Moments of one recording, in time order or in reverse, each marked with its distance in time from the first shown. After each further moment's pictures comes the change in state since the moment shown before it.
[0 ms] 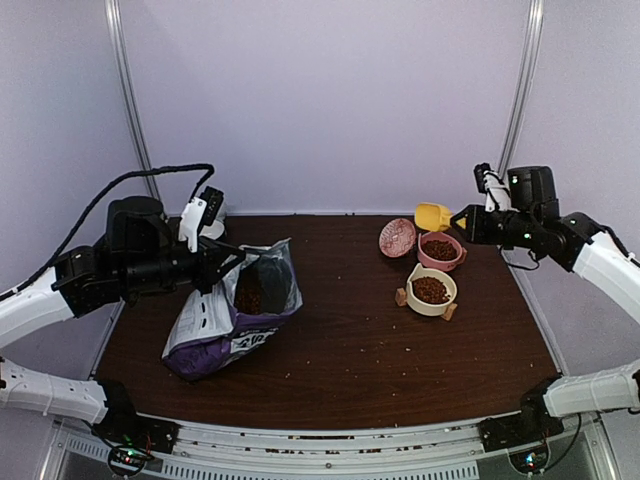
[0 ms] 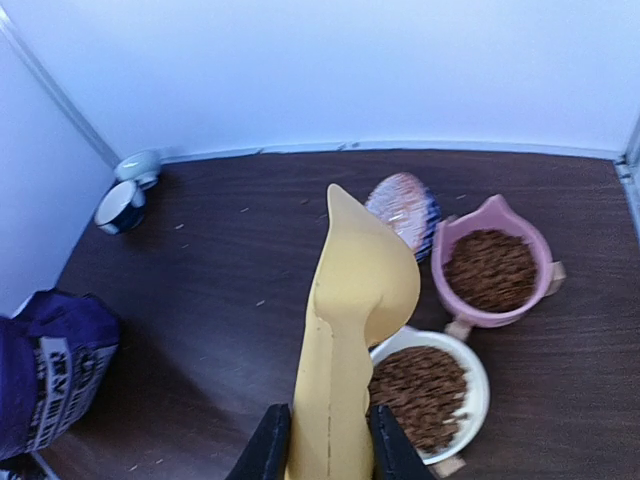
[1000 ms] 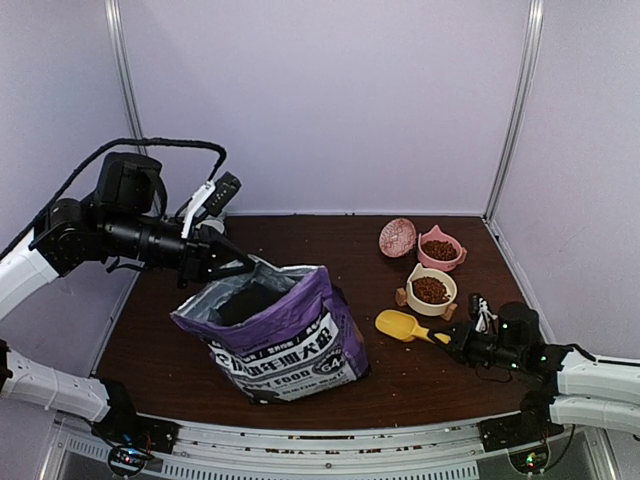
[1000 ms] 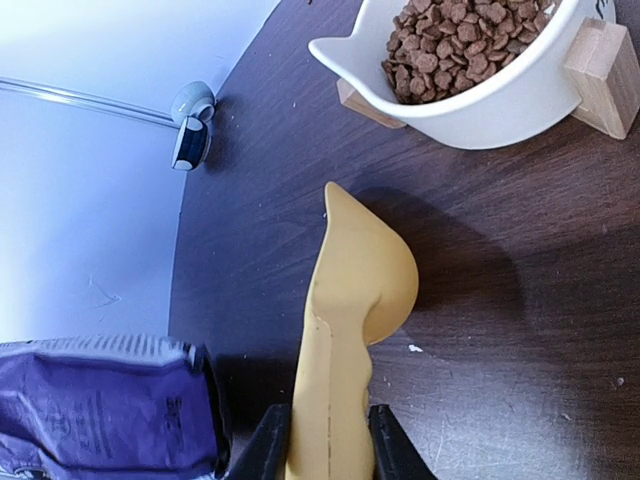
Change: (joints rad) left arm 0.010 0.108 0.346 -0.380 0.461 0.169; right arm 0.228 -0.365 -1.009 0.710 -0.196 0.764
